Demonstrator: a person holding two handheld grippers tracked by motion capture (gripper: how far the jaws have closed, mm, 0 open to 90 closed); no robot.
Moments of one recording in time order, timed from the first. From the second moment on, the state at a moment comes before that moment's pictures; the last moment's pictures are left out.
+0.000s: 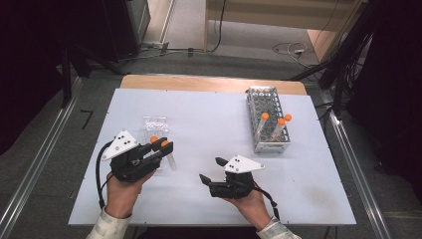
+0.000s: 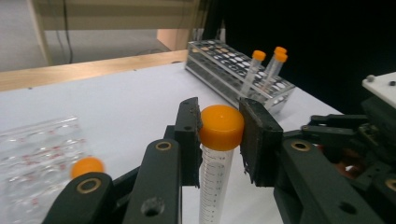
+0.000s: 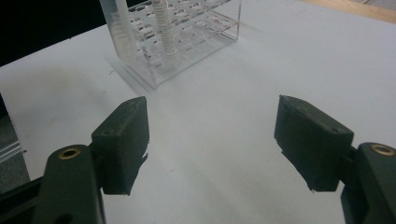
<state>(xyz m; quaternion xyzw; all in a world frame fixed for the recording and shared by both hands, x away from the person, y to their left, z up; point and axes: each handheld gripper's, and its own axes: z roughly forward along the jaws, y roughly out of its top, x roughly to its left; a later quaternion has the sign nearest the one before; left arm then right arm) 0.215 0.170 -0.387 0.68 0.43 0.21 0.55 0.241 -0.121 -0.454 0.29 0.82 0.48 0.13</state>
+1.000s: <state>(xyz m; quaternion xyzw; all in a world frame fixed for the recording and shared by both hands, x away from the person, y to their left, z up) 0.236 0.218 -0.390 0.63 0.49 0.28 0.53 0.245 -0.122 -0.456 0.30 0.82 0.47 0.13</state>
